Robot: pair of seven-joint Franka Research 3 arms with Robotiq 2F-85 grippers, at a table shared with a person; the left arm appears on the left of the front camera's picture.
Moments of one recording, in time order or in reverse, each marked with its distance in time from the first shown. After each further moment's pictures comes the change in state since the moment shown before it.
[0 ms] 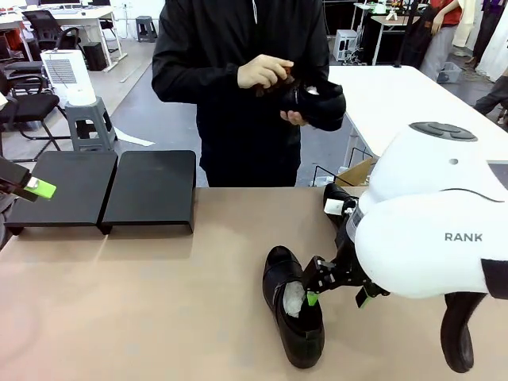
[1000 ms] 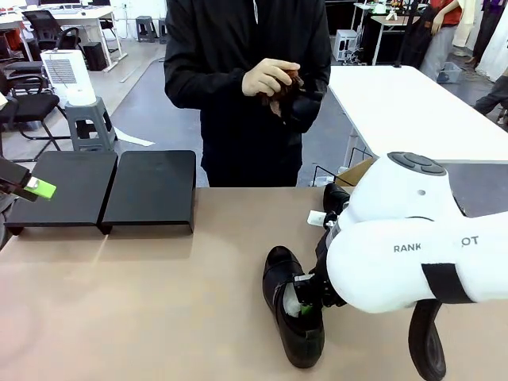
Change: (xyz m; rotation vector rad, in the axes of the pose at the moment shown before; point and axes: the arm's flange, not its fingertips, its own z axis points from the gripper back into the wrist) left arm 0.000 0.000 0.000 0.000 0.000 0.000; right arm 0.011 0.014 -0.046 0.068 -0.031 -0.006
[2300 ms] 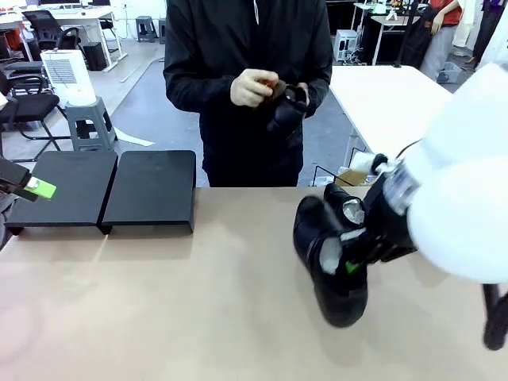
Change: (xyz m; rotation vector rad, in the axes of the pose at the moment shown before) left arm 0.000 0.000 0.000 0.000 0.000 0.000; right arm -0.012 -0.020 0.120 -0.052 -0.120 0.072
